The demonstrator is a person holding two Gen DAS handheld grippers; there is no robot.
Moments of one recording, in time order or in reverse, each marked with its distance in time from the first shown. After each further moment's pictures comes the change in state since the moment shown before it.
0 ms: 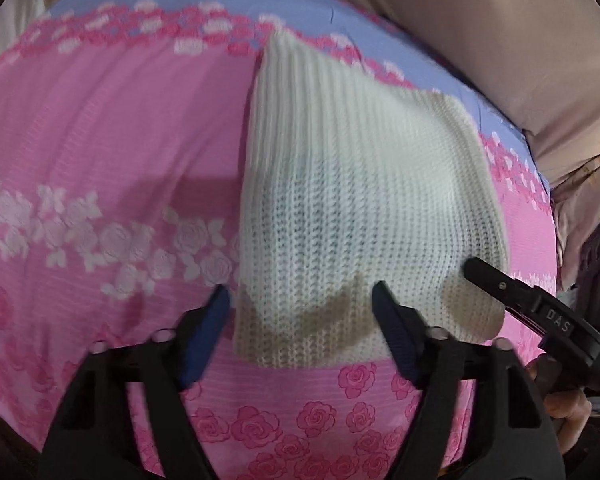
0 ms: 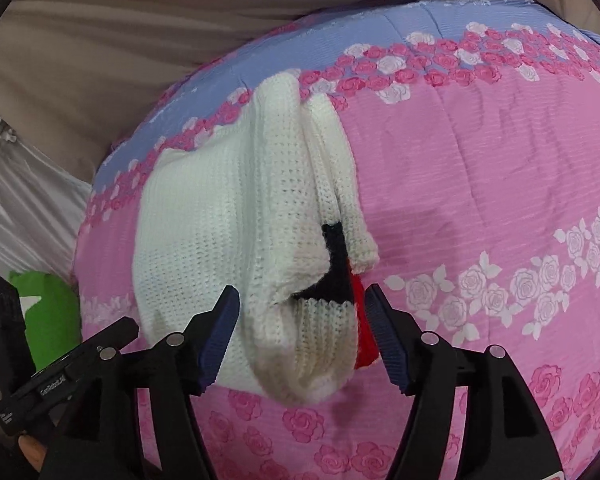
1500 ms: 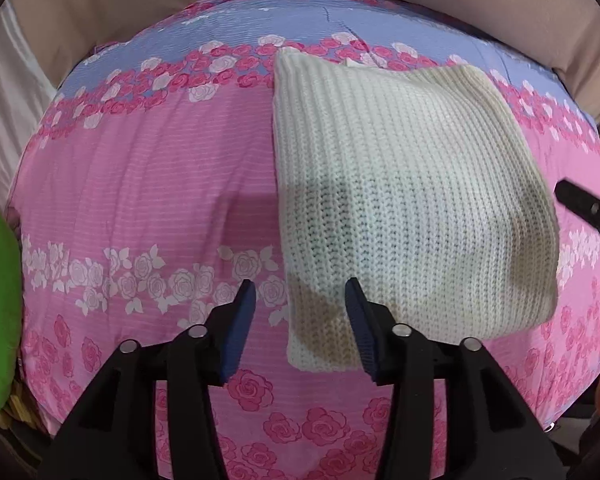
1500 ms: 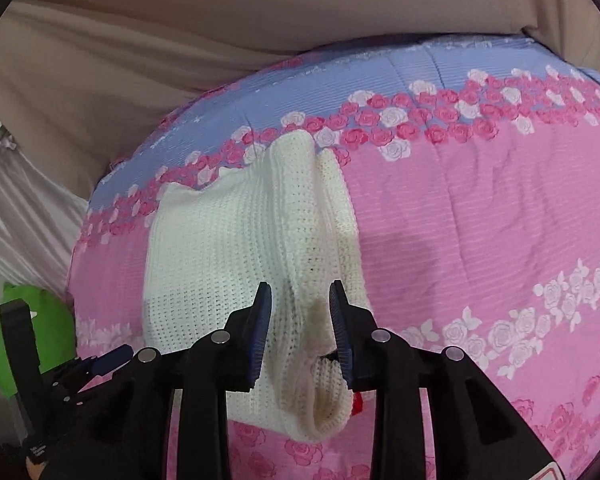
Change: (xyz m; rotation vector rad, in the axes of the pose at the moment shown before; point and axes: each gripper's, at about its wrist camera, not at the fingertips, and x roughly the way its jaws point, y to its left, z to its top) left arm -0.013 -0.022 0.008 0.188 -0.036 0.286; right arm -0.027 0.020 0.020 -0.047 -0.117 -0.044
